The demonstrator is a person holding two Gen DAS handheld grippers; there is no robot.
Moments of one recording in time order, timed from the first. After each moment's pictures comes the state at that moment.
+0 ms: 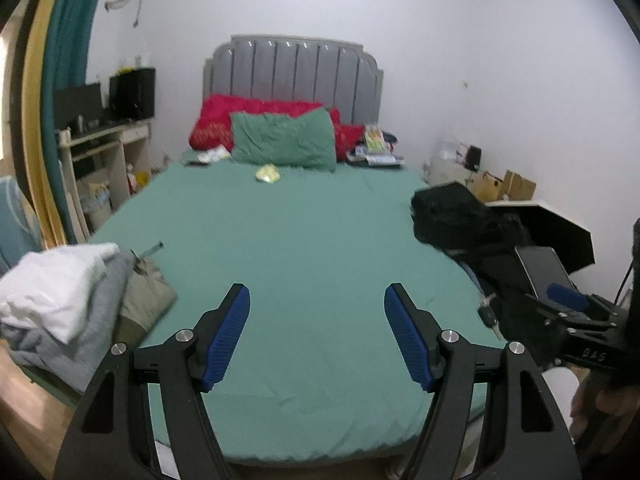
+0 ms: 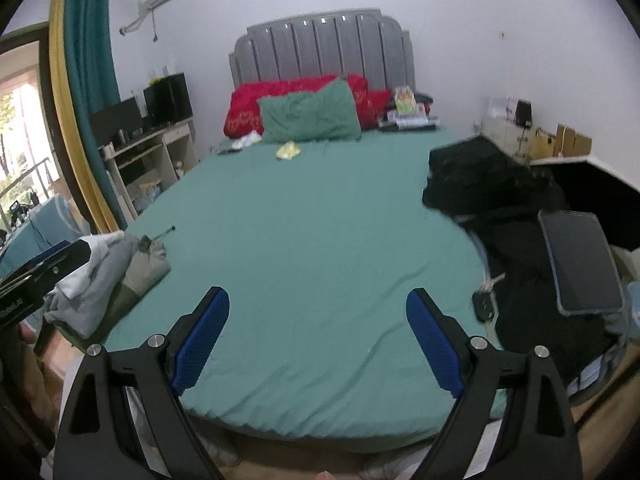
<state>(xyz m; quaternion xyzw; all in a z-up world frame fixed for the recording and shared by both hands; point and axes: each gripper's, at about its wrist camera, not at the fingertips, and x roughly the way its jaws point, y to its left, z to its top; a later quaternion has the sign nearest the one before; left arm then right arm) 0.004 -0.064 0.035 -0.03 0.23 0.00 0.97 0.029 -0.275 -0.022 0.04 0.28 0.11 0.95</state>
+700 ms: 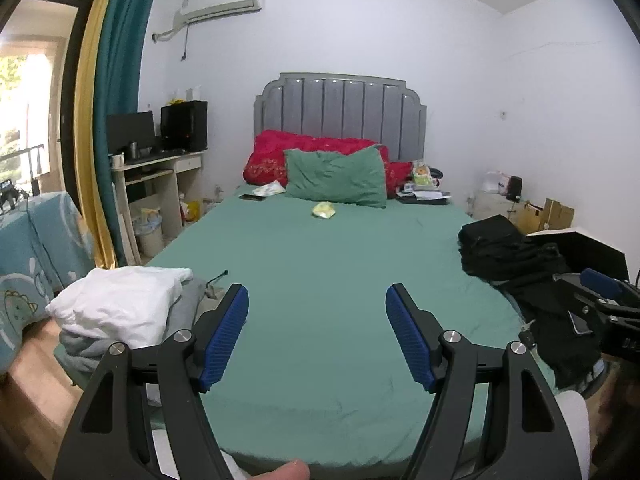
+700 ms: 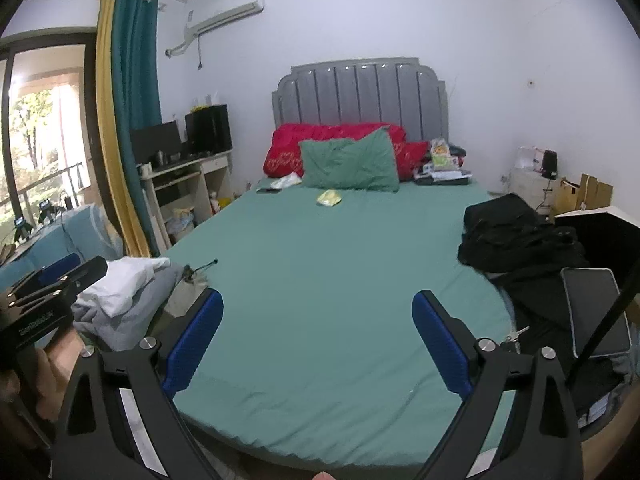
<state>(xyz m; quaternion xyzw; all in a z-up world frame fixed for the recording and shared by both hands) -0.041 -0.021 0.056 -0.02 0.18 0.08 0.98 0.009 -0.217 0.011 0.02 0.21 0.16 0.96</state>
